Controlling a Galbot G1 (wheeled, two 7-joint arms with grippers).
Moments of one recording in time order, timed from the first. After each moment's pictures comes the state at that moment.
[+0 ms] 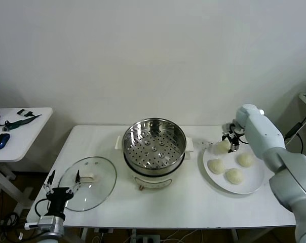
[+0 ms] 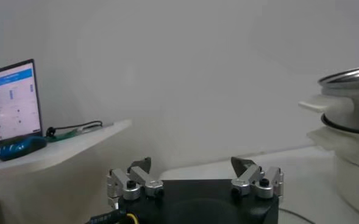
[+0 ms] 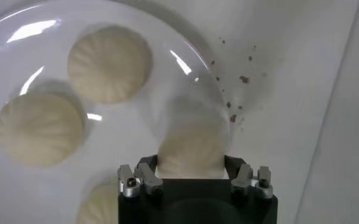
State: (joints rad) left arm 1.54 -1.44 -0.78 -1.85 -0.01 -0.11 0.01; right arm 0.13 1.13 -0.42 0.40 -0.66 0.35 -1.15
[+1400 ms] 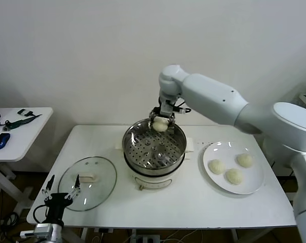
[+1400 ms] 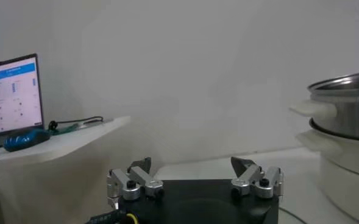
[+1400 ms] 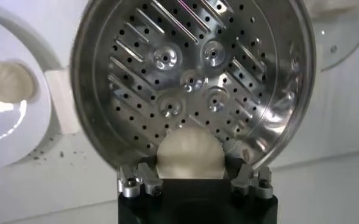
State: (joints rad) left arm 1.62 -1.44 -0.78 -1.91 -0.05 -0.11 0.01; right arm 0.43 1.36 -1.02 0.96 -0.47 0.68 -1.16
